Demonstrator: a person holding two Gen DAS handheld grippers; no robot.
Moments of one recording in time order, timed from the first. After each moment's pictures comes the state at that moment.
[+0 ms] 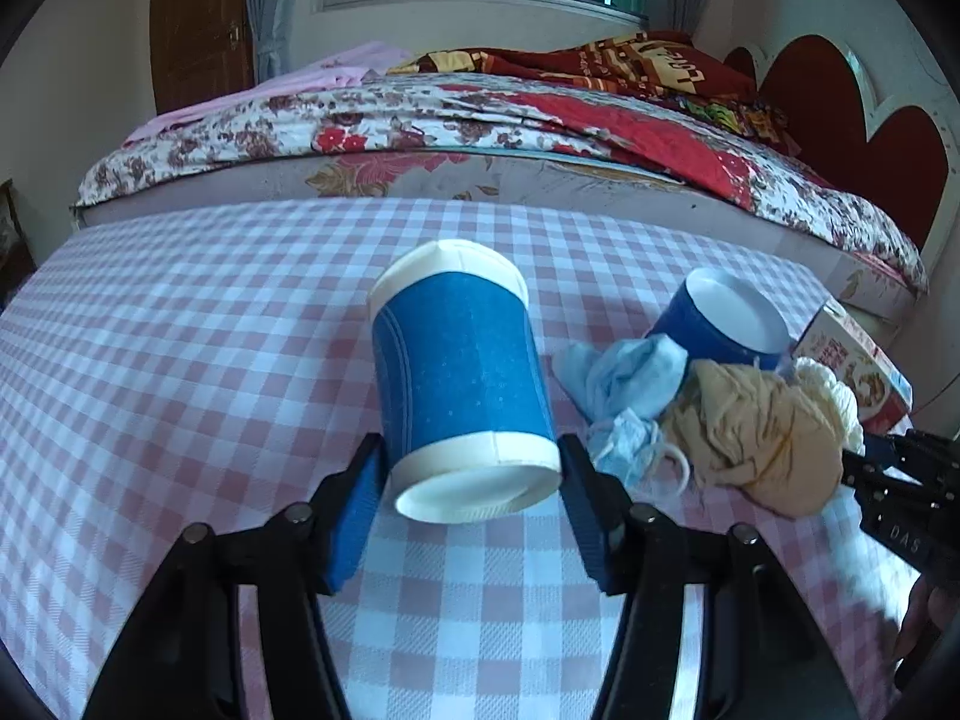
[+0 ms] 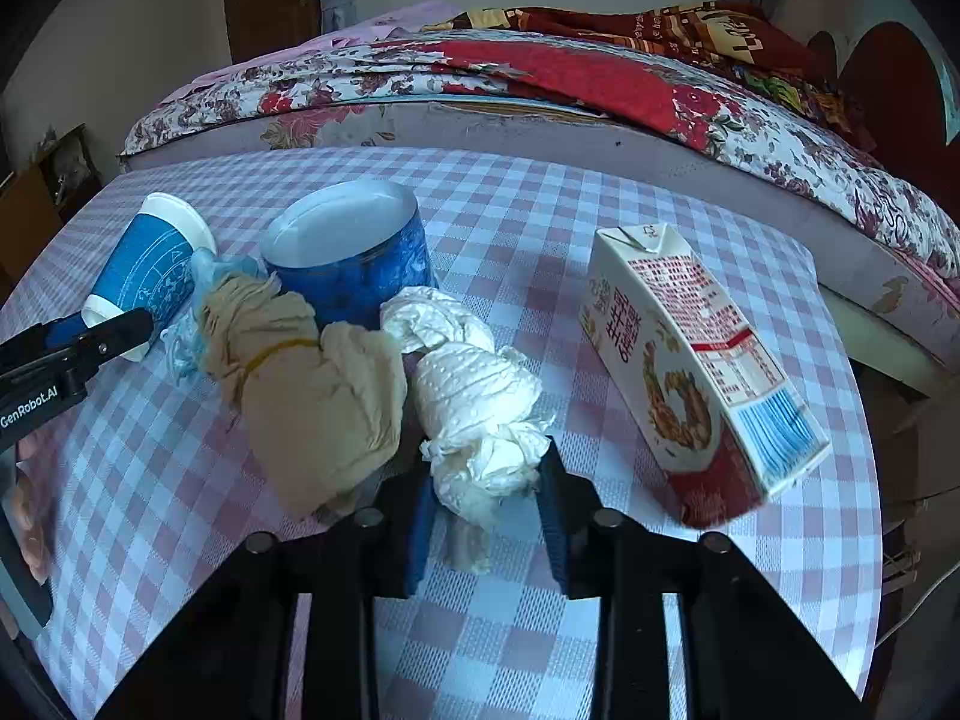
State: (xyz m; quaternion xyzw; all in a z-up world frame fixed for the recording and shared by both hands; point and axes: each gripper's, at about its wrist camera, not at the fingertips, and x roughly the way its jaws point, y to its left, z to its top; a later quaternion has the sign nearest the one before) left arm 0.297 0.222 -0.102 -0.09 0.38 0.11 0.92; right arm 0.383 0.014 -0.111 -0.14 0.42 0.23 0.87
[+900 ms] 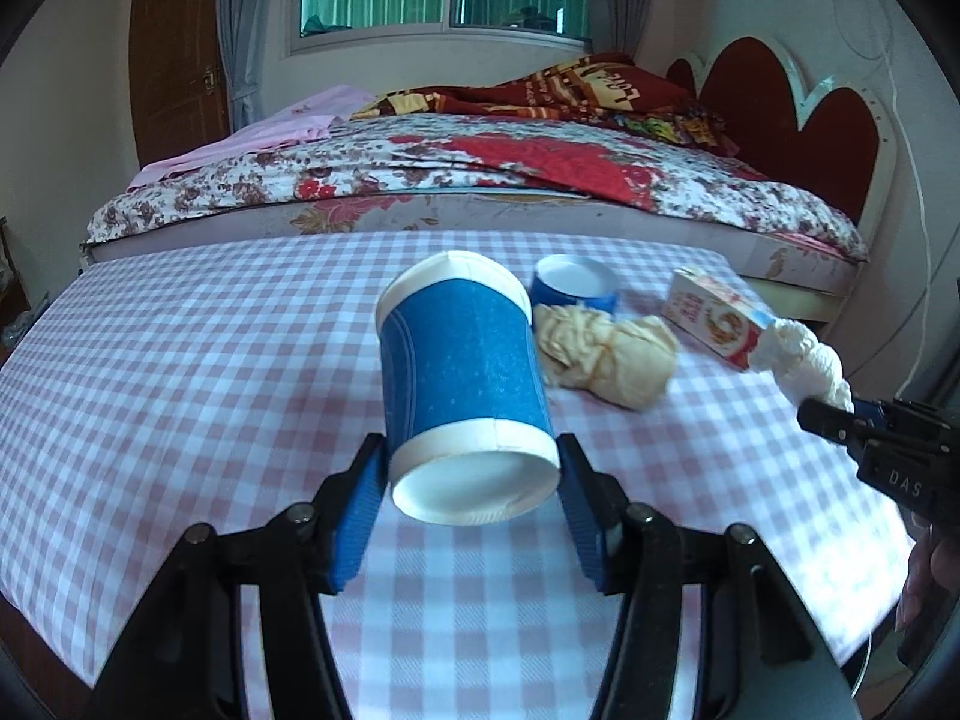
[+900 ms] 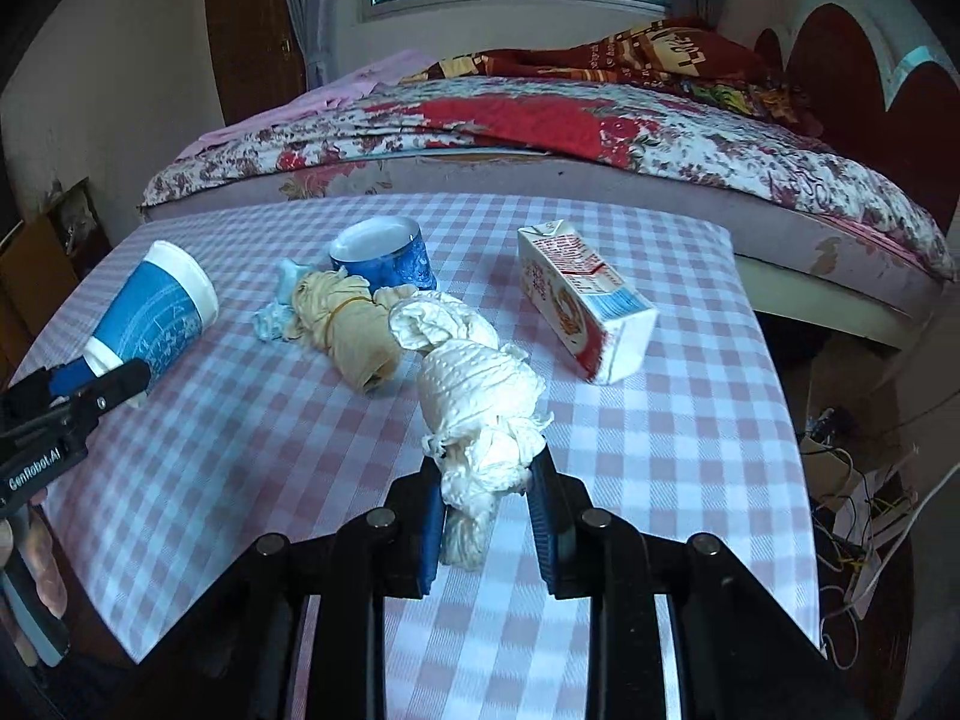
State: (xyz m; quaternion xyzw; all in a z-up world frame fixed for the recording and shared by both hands) left arm 0.205 0.164 -0.059 -0.07 0.34 0.08 0.93; right arm 0.292 -0.054 -0.063 -0.08 0.38 0.22 0.89
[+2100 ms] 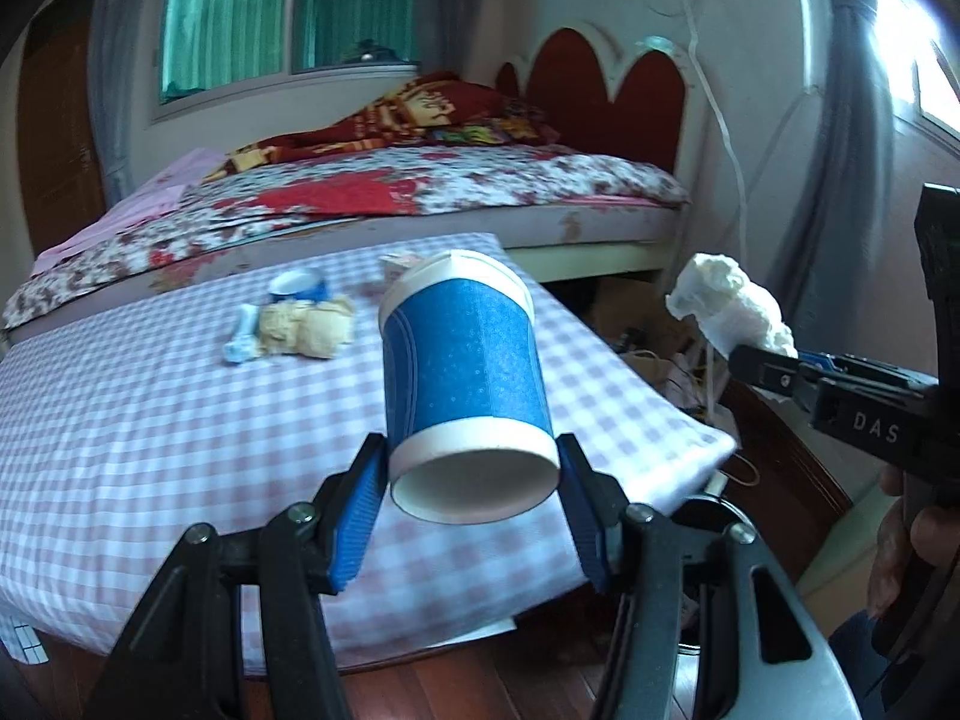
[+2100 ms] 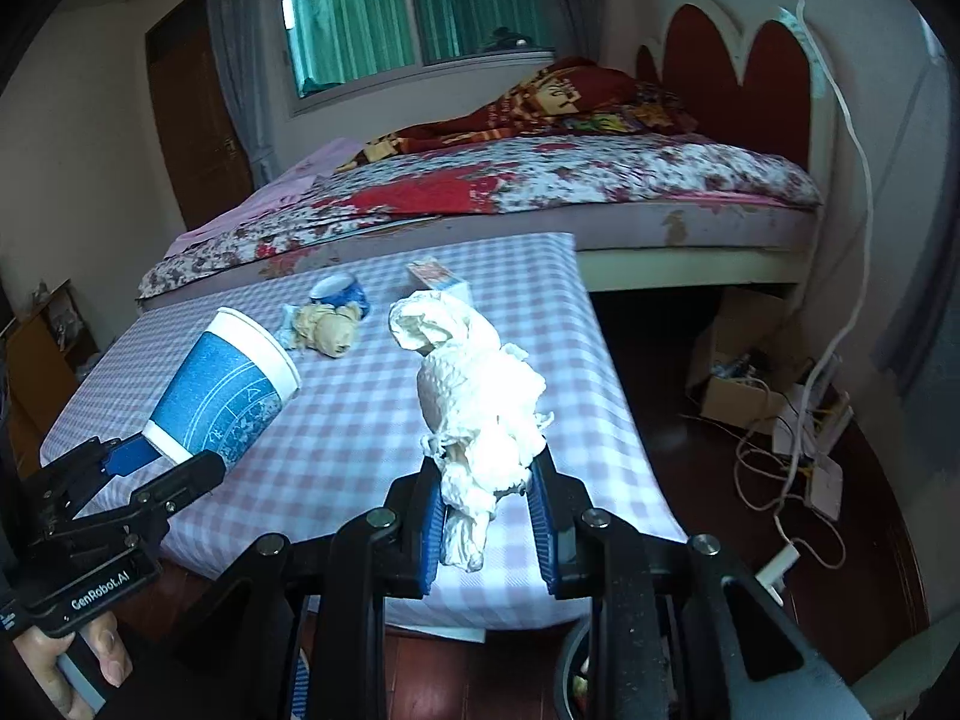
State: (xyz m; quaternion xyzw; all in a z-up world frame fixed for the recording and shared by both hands) left arm 0.099 -0.008 -0.022 -0.01 0.31 -0.08 0.95; right arm 0.129 -0.211 -0.005 0.01 0.33 0.15 0.93
